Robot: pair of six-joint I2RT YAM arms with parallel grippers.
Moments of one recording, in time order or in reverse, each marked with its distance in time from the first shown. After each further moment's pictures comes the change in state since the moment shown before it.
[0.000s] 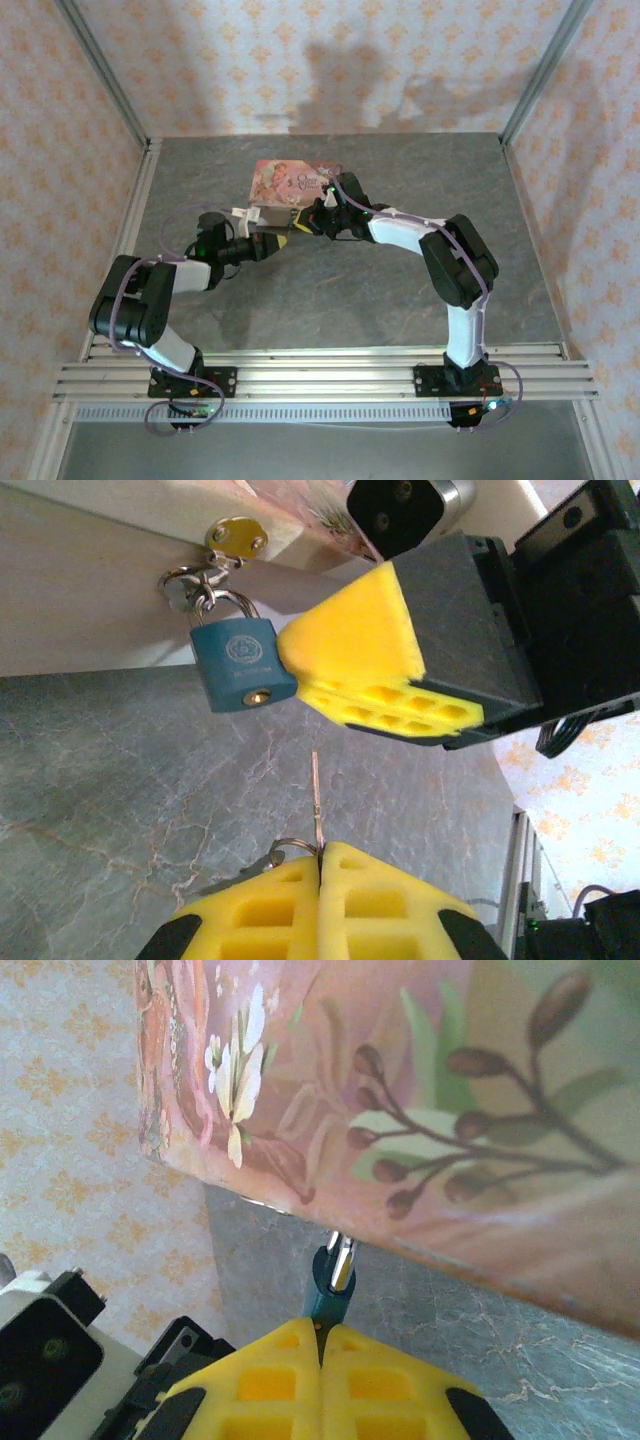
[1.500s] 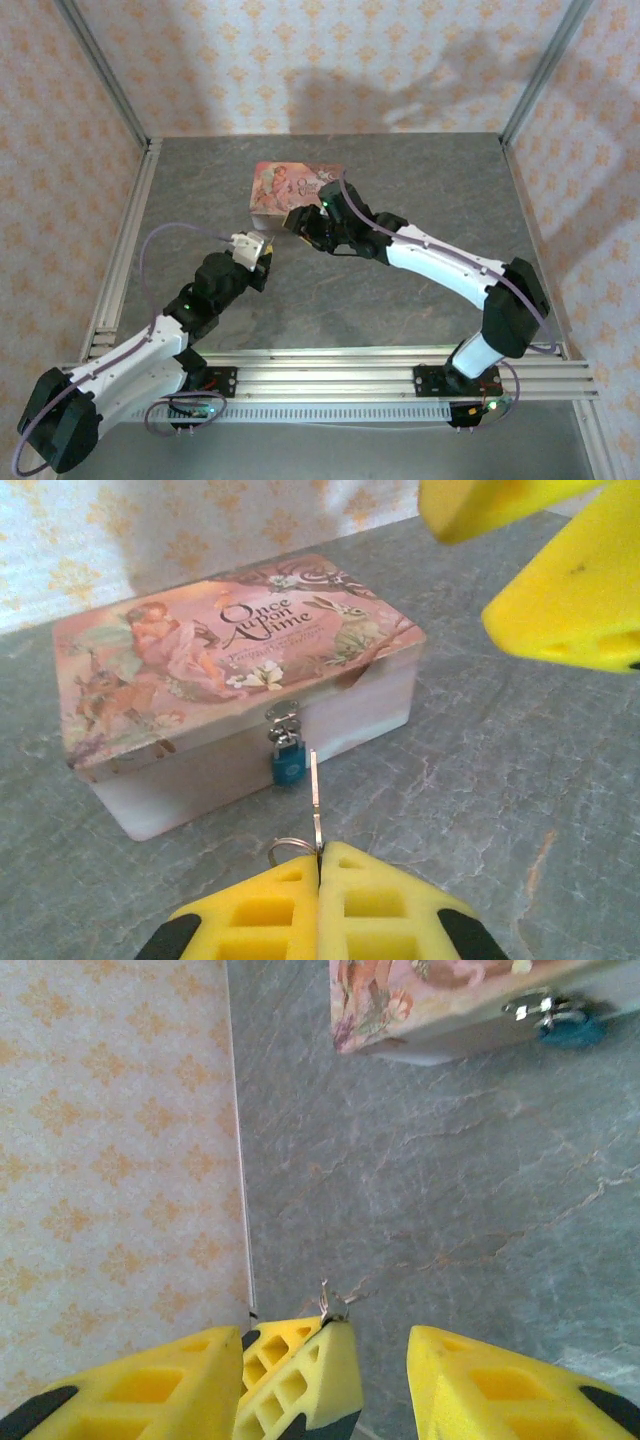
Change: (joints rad) left arm -0.433 -0.777 -0.179 -0.441 -0.972 0.589; right arm 0.237 -0.393 -0.009 -0.342 0.363 0.106
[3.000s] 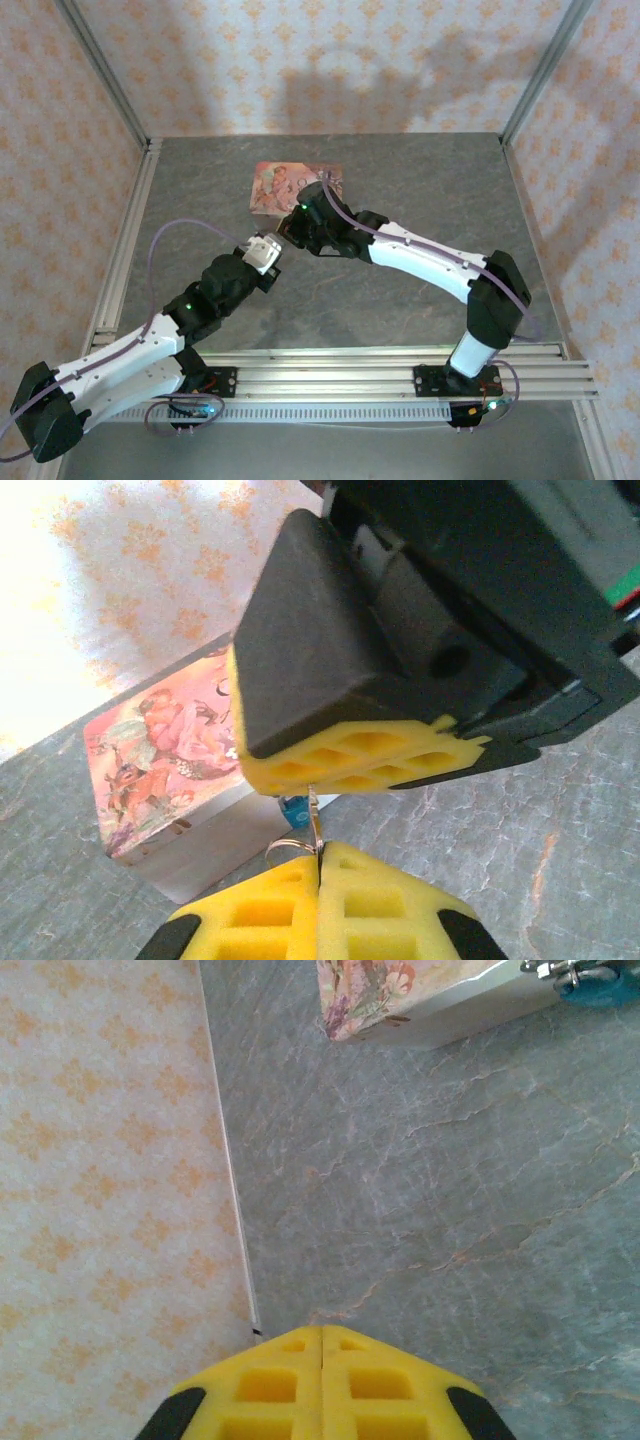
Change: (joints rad) left arm -0.176 -0.016 0.114 -0.108 -0.169 0.172; right arm 0.060 0.097 0.111 -0.055 0.078 0.082
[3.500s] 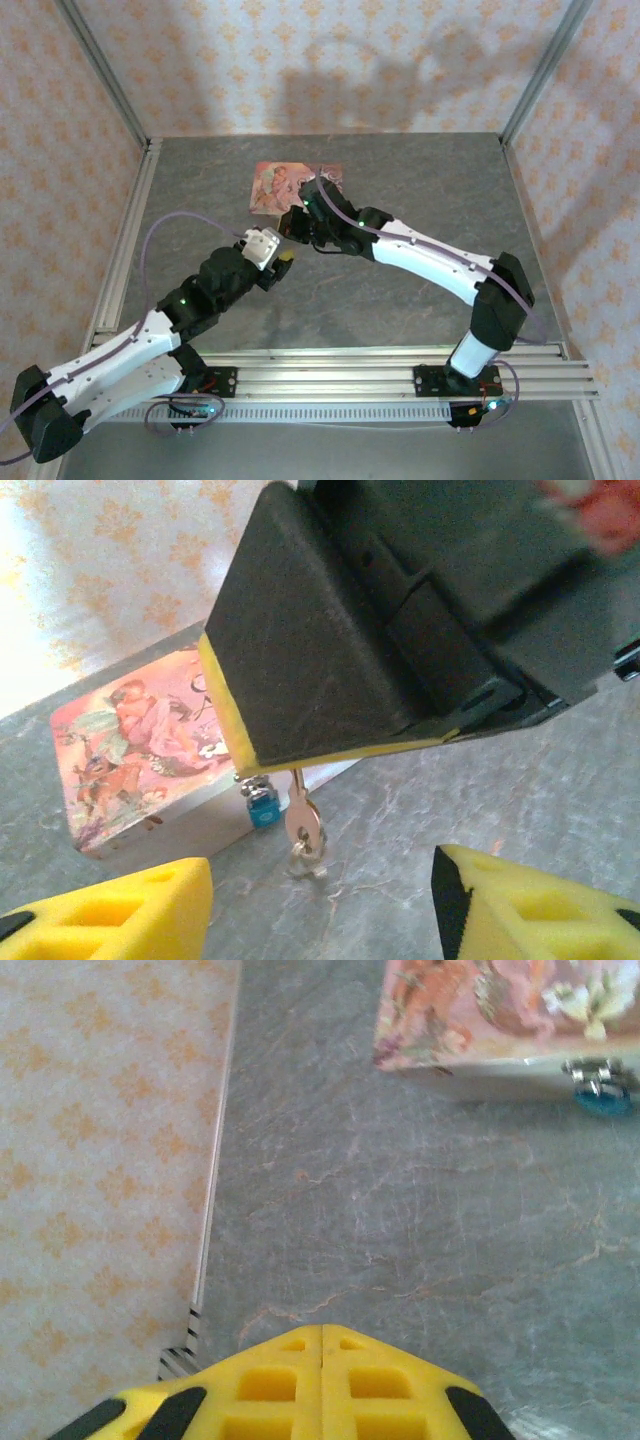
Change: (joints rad) left arm 0.000 -0.014 0.115 -0.171 0.062 -0.128; right arm -0.003 -0.029 0.044 -0.044 0.019 -0.342
